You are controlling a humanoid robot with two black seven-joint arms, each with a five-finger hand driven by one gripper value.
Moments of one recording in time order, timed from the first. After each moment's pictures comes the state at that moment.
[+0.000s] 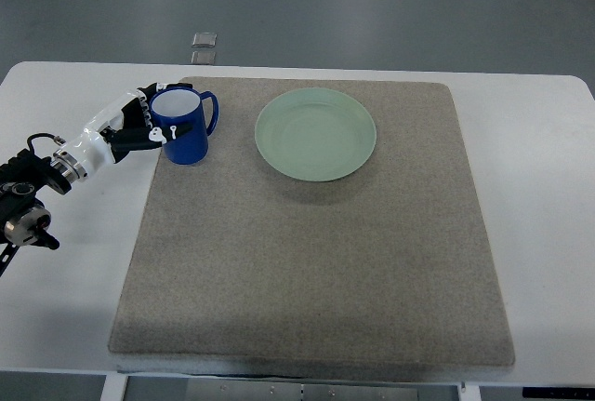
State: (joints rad) left arm -0.51 0.44 -0.95 -0.86 0.88 -0.39 -0.42; right arm 0.00 0.00 0.03 0.11 -0.03 0.18 0.22
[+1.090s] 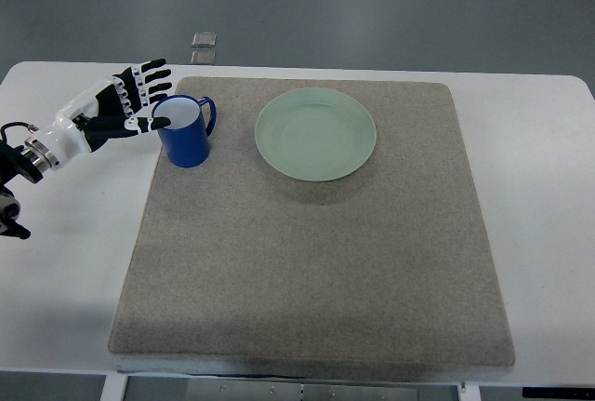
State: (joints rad) left arm -0.53 0.54 -0.97 -0.86 0.75 -0.49 -0.42; right arm 0.00 0.00 0.03 0.11 -0.03 0.18 0.22
